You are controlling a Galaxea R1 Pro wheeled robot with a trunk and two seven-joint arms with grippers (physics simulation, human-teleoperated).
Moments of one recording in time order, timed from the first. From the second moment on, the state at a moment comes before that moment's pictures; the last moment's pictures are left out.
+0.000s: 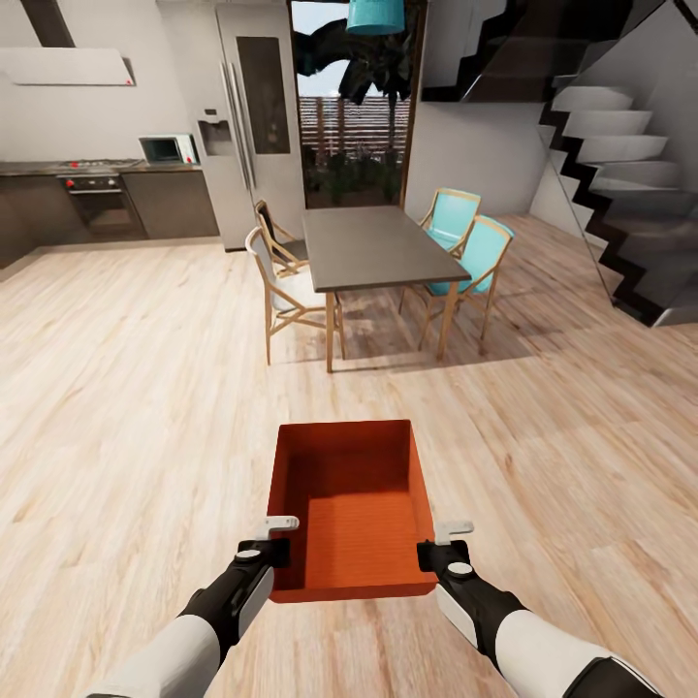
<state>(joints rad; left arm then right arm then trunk) -0.66 -0.14 -0.04 -0.40 0.03 0.18 0.22 -0.71 0.05 0.55 -0.23 -0.44 -0.05 -0.24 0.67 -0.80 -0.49</state>
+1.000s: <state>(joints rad) -0.66 -0.14 -0.04 -0.39 0.04 0.18 0.22 -0.71 0.05 0.55 -0.23 -0.44 -0.05 -0.24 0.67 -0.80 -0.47</state>
